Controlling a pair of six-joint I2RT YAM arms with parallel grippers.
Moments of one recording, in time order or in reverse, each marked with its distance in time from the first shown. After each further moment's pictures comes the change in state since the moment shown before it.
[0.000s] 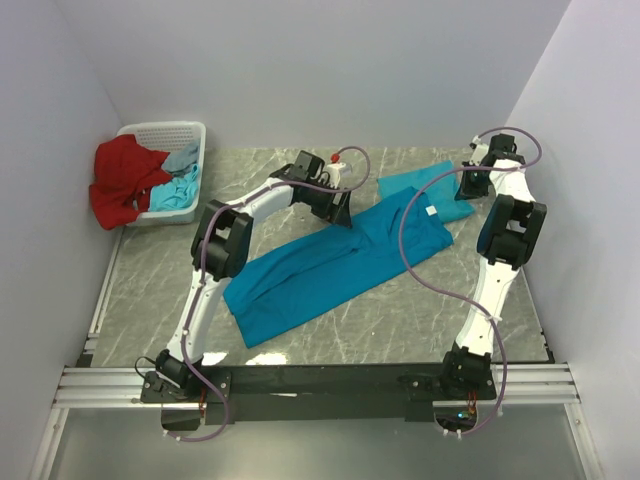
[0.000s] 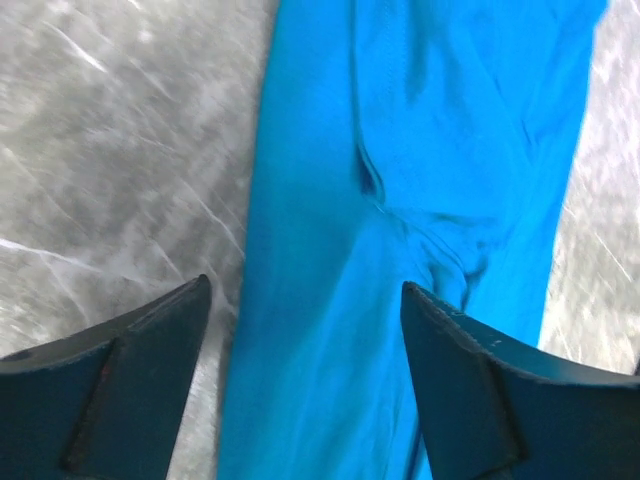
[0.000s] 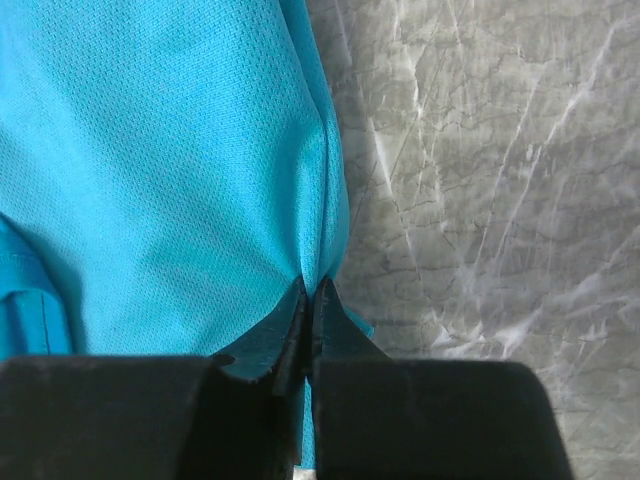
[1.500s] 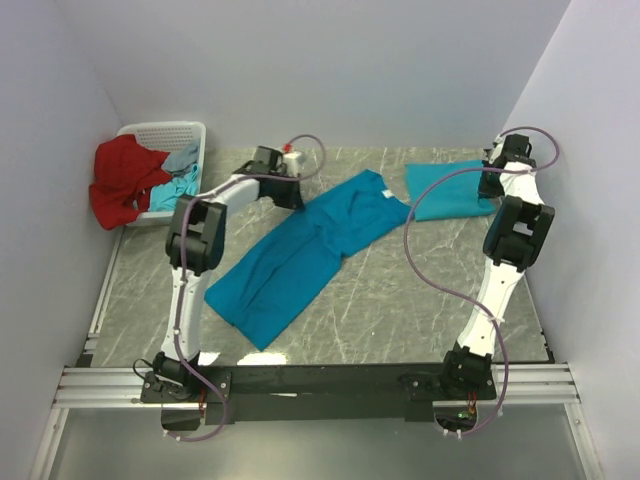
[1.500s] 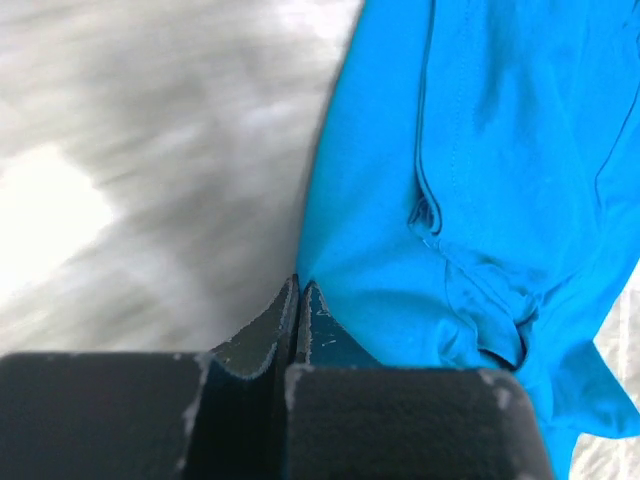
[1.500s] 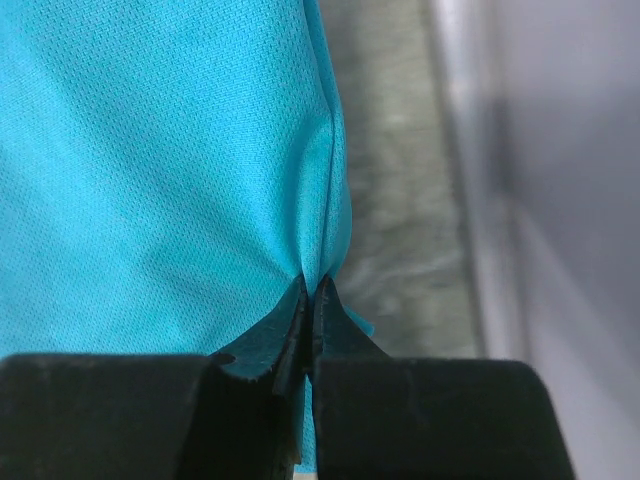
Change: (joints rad) left arm 0.176 -0.072 -0.163 0.108 -0.184 -0.040; right arm -0.052 0.000 -0.002 0.107 0.216 0.059
